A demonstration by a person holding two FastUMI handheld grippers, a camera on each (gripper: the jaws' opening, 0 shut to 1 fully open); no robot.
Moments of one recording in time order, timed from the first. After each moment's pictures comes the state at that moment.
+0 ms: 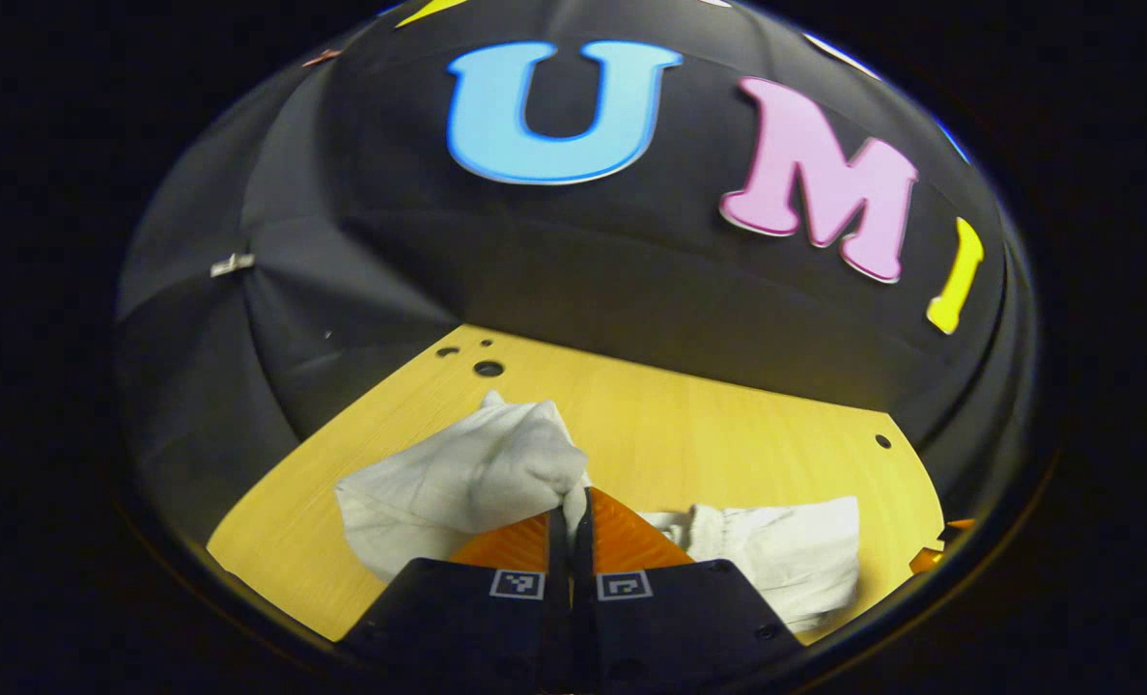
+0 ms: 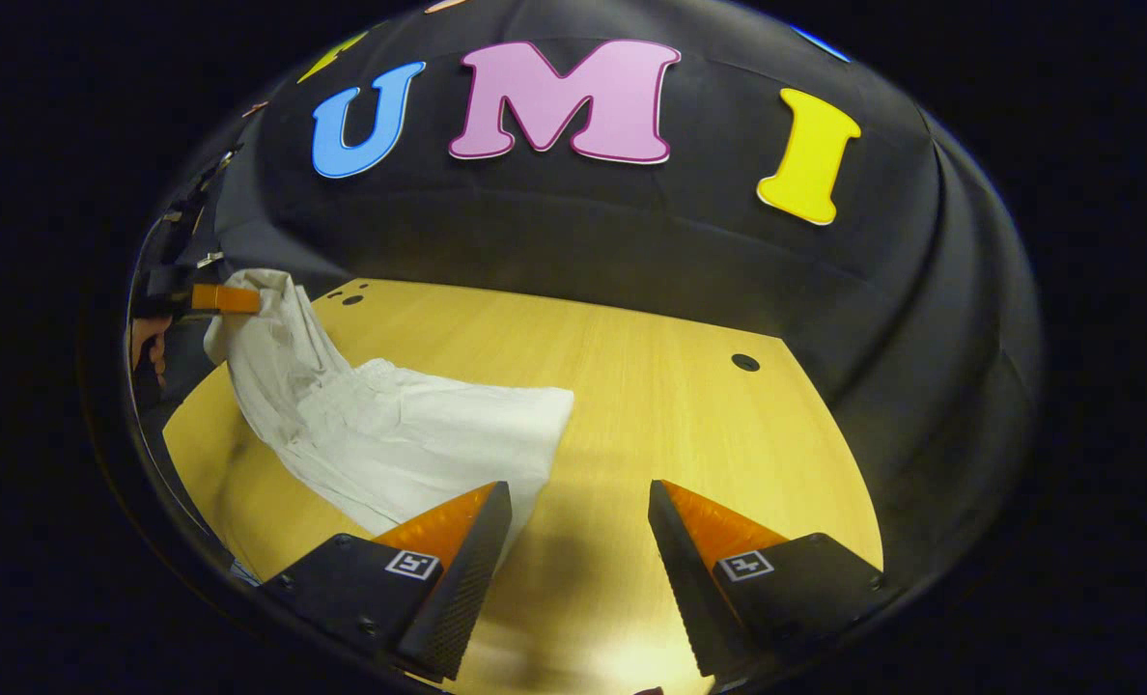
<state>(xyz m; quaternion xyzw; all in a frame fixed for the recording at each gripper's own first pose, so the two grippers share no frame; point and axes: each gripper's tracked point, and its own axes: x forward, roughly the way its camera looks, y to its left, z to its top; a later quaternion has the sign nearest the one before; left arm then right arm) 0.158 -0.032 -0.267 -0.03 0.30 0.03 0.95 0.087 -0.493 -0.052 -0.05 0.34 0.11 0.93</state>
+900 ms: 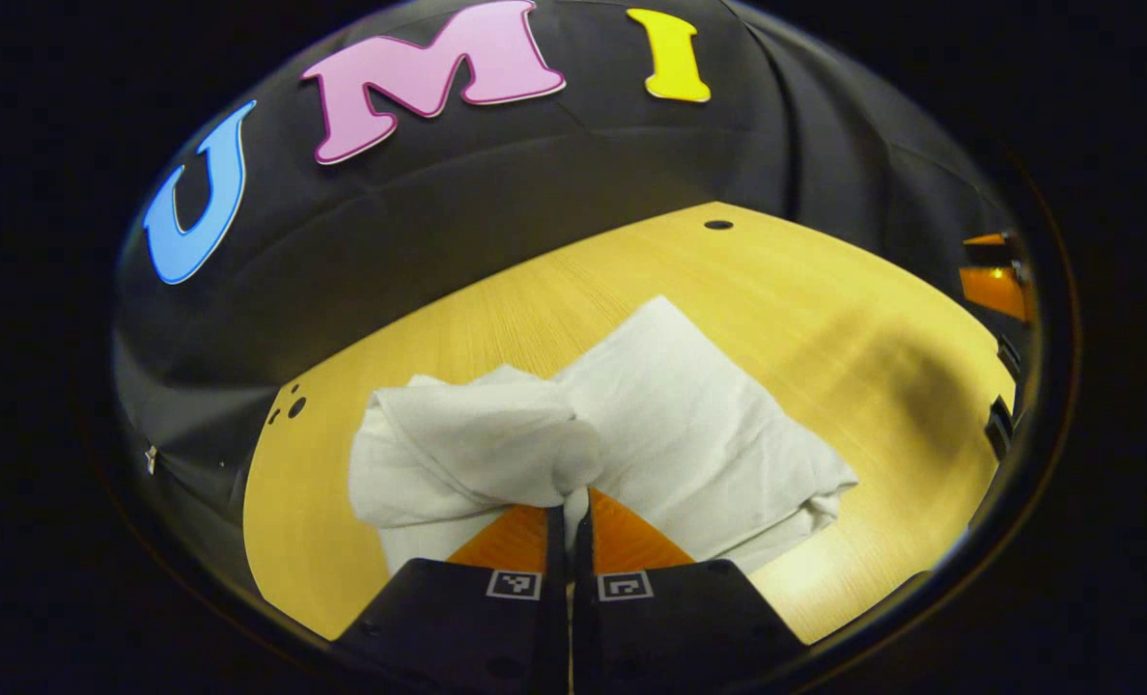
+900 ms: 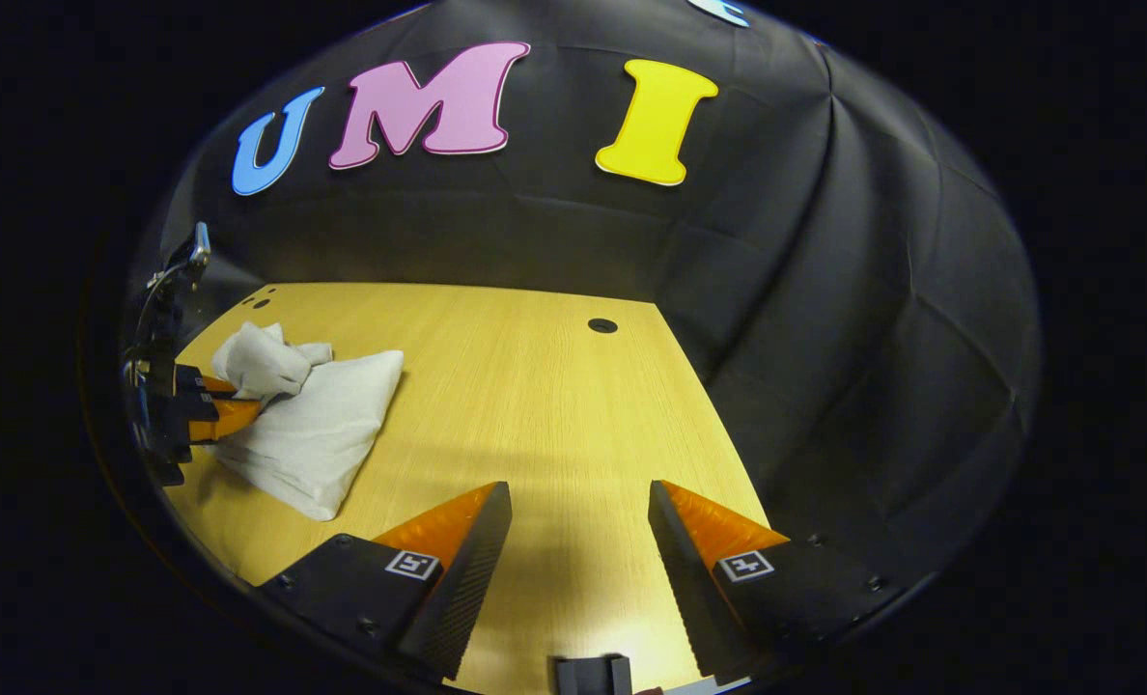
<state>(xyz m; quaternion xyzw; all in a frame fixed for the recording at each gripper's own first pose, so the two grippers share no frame) 0.078 -0.233 -0.407 0.22 0.40 -0.19 0.87 0.060 -0.659 -0.060 -0.04 0.35 -0.01 0.94</state>
